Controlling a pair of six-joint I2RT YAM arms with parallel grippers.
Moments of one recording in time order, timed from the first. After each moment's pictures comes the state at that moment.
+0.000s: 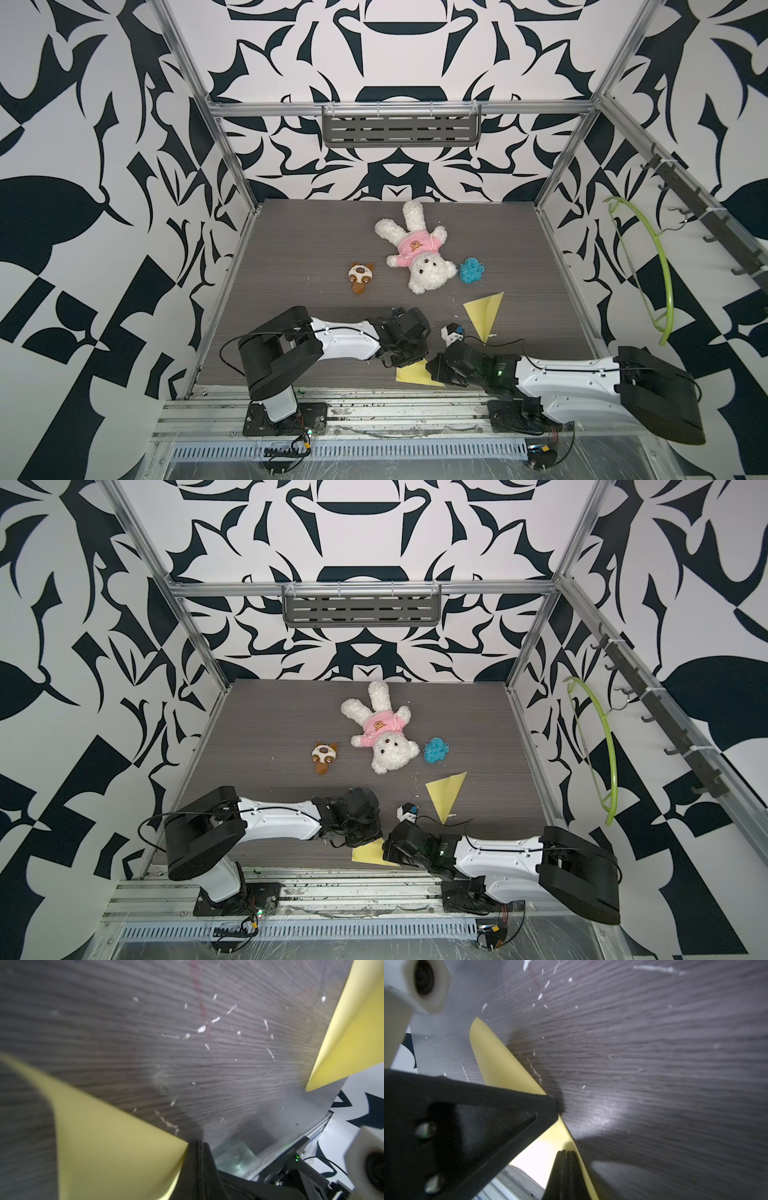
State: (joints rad) left arm -1.13 1.70 0.82 -0.11 0.17 -1.34; right arm 1.14 1.14 0.26 0.02 0.05 1.28
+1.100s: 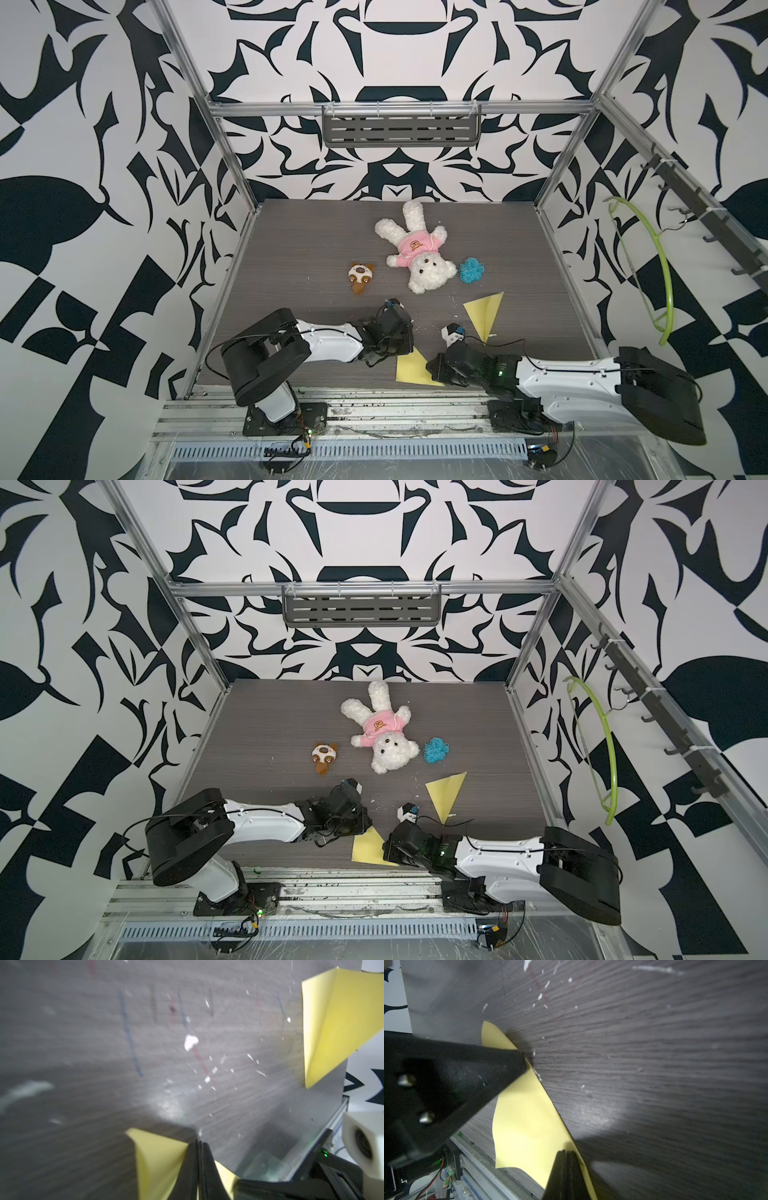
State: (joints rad) left arm -1.02 1.61 0.66 0.05 0.10 -0.99; right arm 1.14 1.14 0.25 0.03 0.05 1.28
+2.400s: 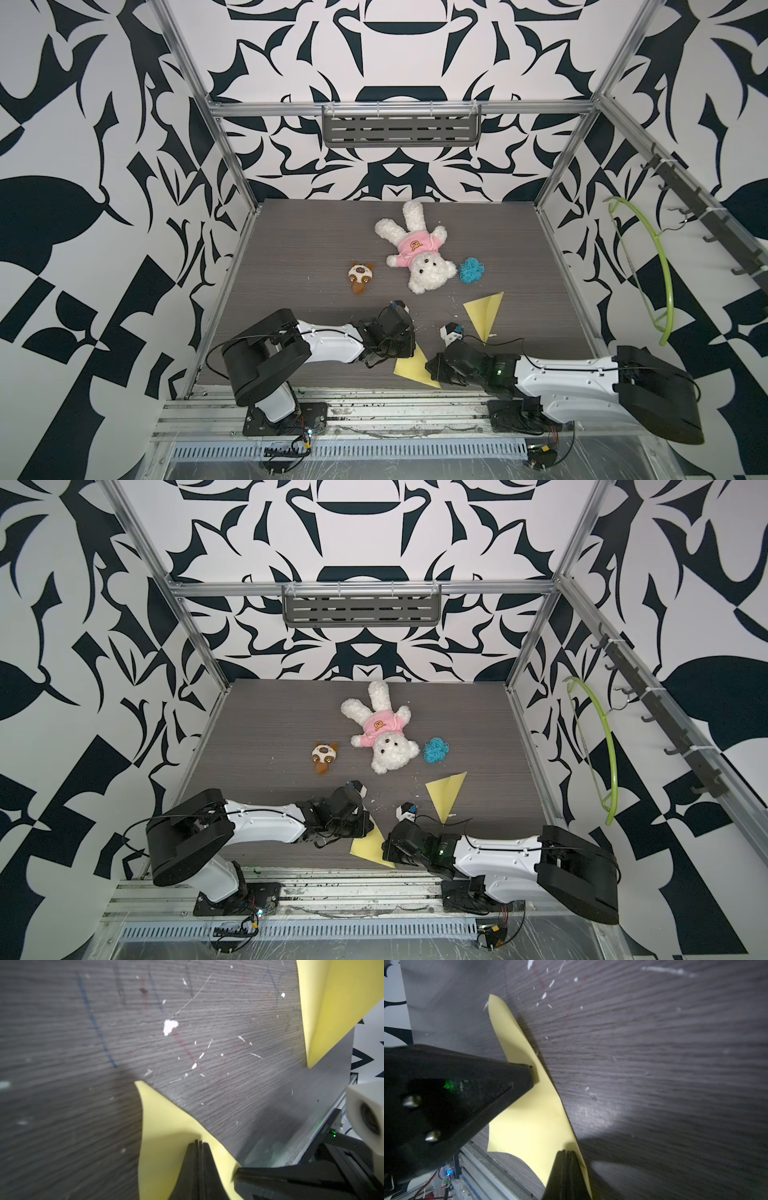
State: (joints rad) left arm -1.05 1.63 0.66 0.07 0.14 -0.93; right arm 1.14 1.15 0.26 0.03 0.03 1.25
